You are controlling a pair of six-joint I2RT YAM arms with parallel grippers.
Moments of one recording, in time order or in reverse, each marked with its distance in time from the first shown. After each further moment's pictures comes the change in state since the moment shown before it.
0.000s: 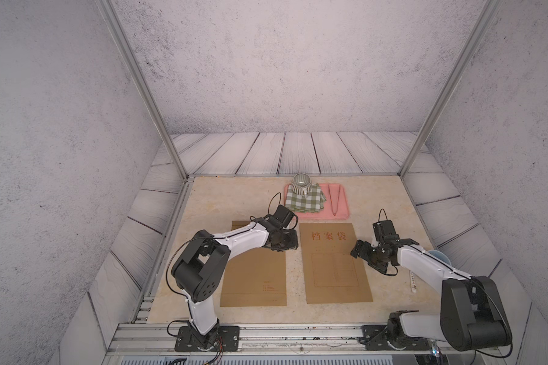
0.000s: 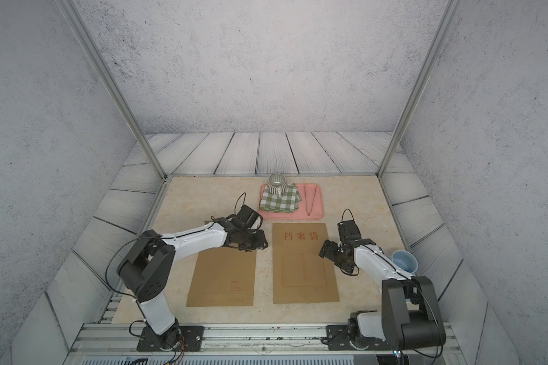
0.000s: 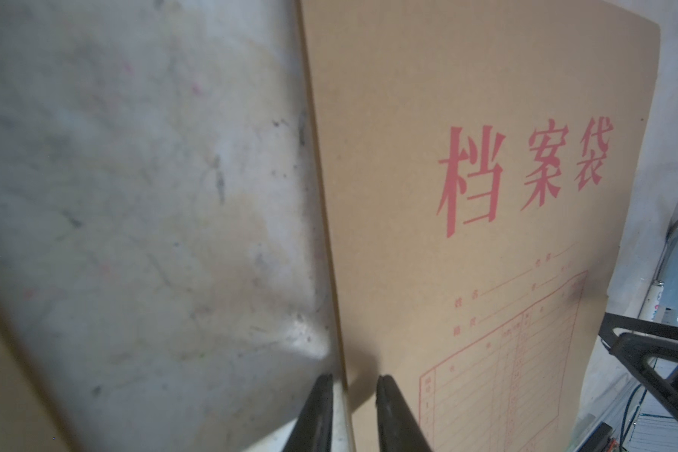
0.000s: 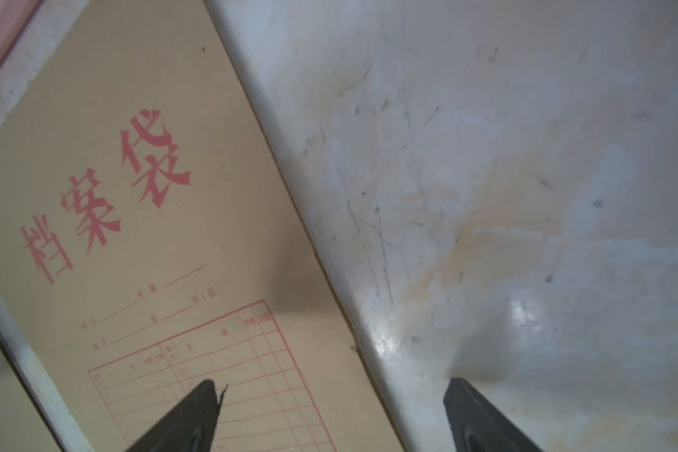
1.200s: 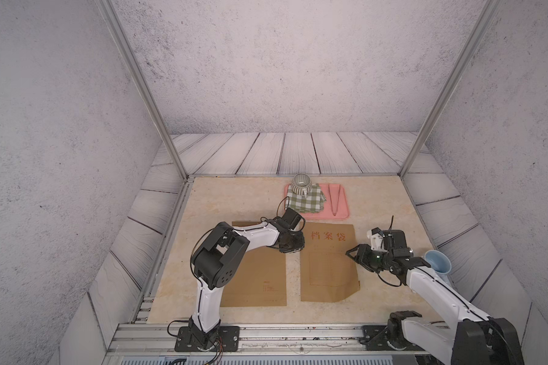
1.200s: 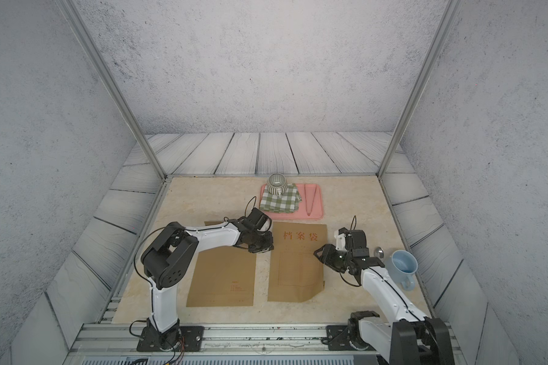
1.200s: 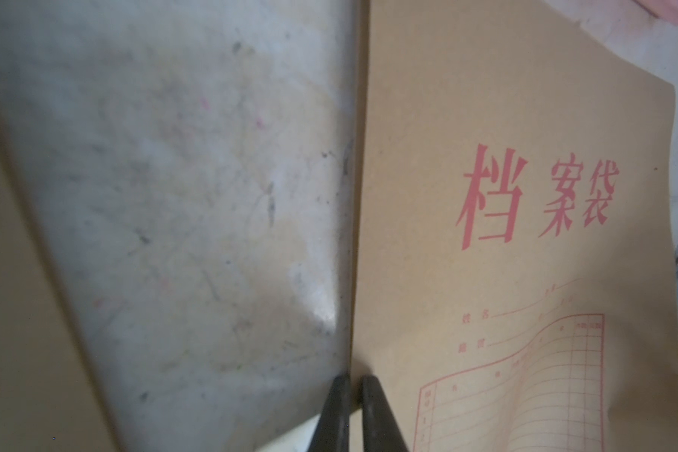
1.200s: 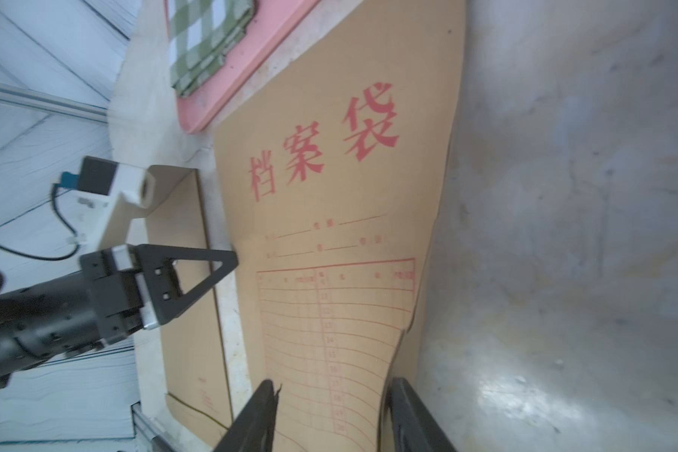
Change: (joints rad) left arm -0.016 0.158 0.054 0.090 0.034 -0.089; right arm -0.018 -0.268 -0.159 0.201 -0.351 0.004
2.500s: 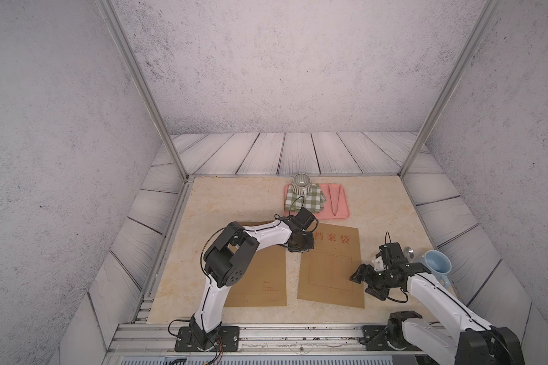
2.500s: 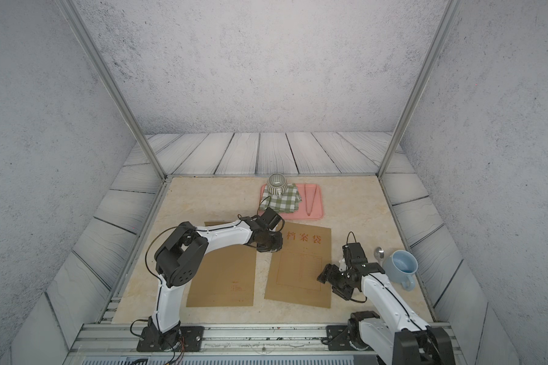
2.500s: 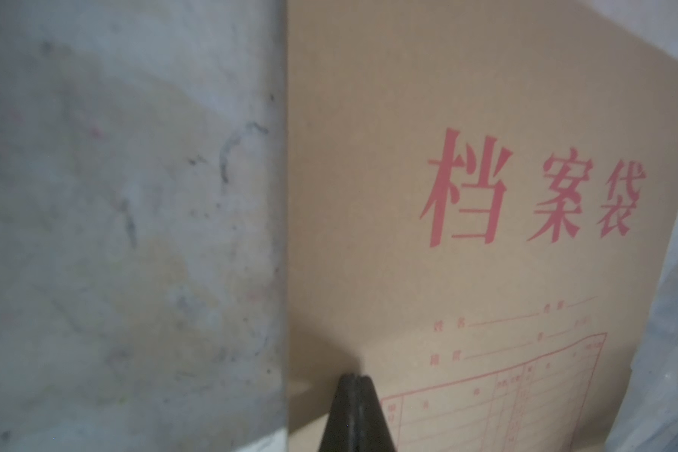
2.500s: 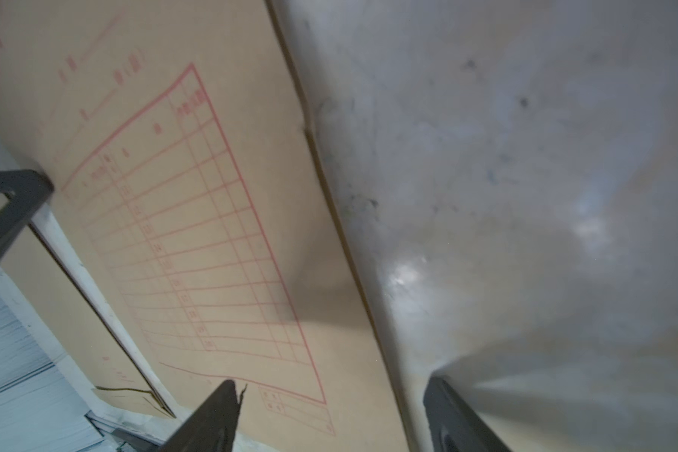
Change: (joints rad) left arm -0.080 0.085 0.169 -0.134 -0.092 0.022; right arm 0.009 -0.036 -0.059 -0.362 0.109 0.064
